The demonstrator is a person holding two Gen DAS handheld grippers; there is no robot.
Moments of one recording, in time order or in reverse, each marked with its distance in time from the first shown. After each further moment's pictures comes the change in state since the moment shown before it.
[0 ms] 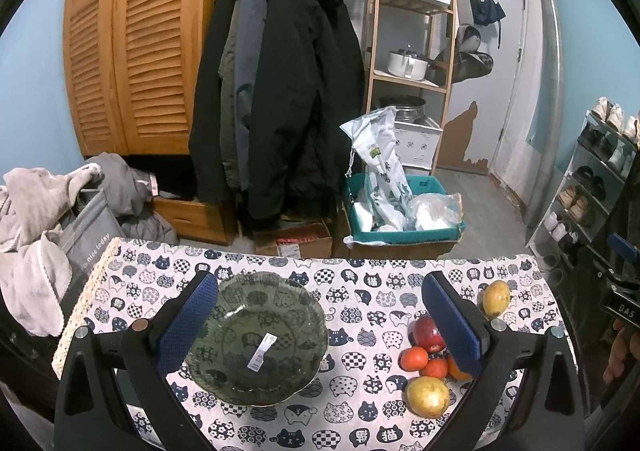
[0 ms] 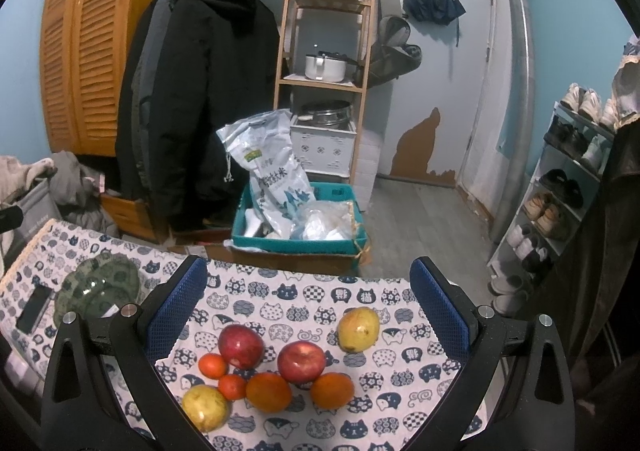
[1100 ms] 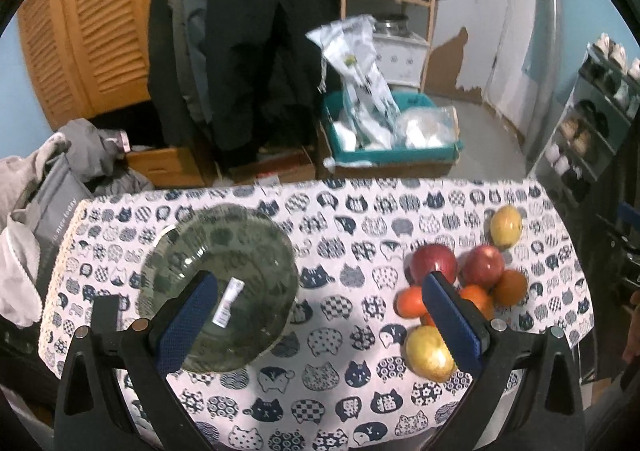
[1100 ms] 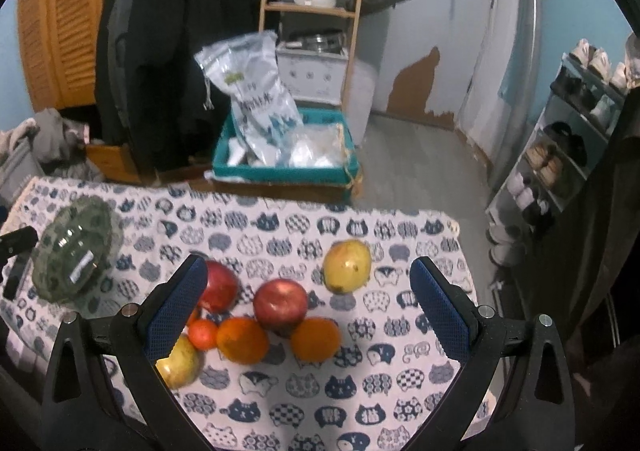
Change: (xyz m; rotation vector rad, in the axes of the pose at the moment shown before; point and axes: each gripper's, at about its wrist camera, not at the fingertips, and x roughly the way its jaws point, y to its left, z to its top) left arm 0.079 -0.044 -0.052 0.093 0.262 -0.020; right arm 0.052 -0.026 -0.052 0.005 0.255 -0.016
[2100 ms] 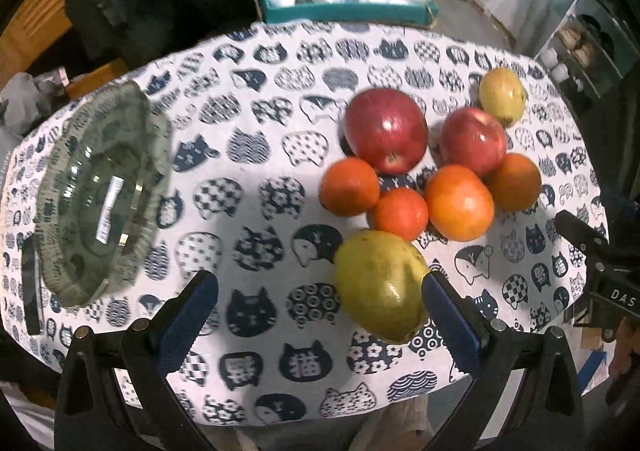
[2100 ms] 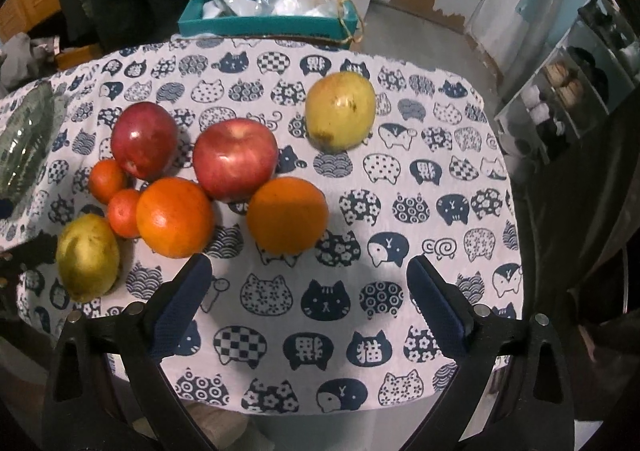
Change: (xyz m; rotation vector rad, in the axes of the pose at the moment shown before) left arm 0.113 -0.095 -0.070 0.066 0.392 -0.056; right arm 0.096 -0.019 -0.090 -0.013 0.390 -0.008
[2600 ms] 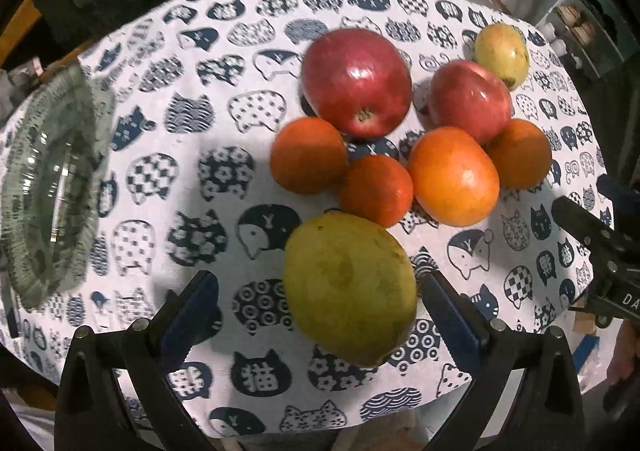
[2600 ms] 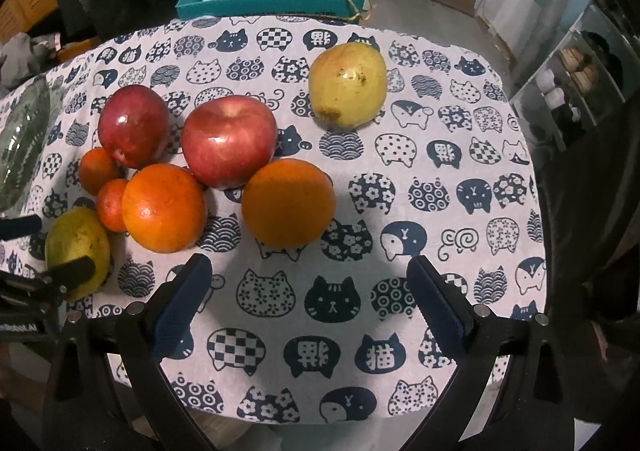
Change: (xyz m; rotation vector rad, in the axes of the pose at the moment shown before) left arm 0.044 -0.022 0.002 0.023 0.113 -0.046; right arm 0.026 -0.005 0.000 0.007 0.051 0.053
